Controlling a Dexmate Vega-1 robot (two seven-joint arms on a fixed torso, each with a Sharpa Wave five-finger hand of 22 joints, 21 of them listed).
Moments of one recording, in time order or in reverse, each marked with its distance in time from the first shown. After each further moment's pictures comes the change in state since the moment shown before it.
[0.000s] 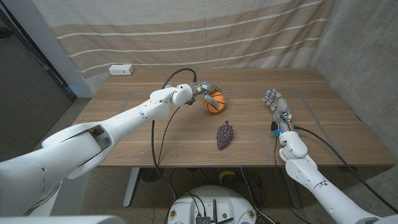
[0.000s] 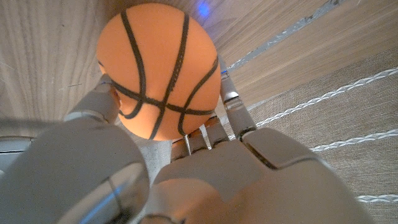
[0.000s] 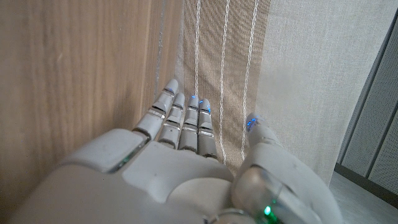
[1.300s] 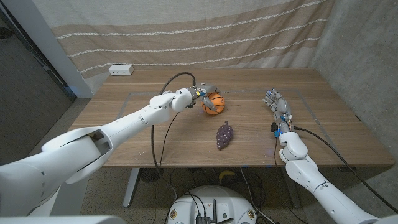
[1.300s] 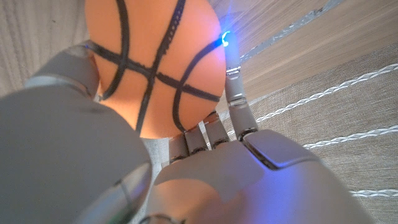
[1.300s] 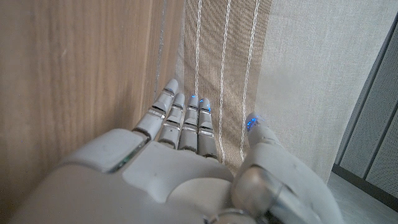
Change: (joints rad) left arm 0.056 0.024 -0.016 -0.018 -0.011 -0.023 0.131; left_hand 0.073 -0.073 0.010 0.053 0.466 0.000 0.000 0.159 0.174 0.000 0.001 0.133 0.334 0.003 -0.003 0.131 0.295 0.012 0.012 0.458 0.119; right arm -0.015 -0.005 0.000 -0.020 -0.016 -0.003 -0.019; right_hand 0.000 0.000 0.003 -0.003 0.000 0.011 0.000 0.000 0.000 0.003 0.003 0.000 0.000 0.000 0.000 0.000 0.000 0.003 -0.004 -0.008 0.000
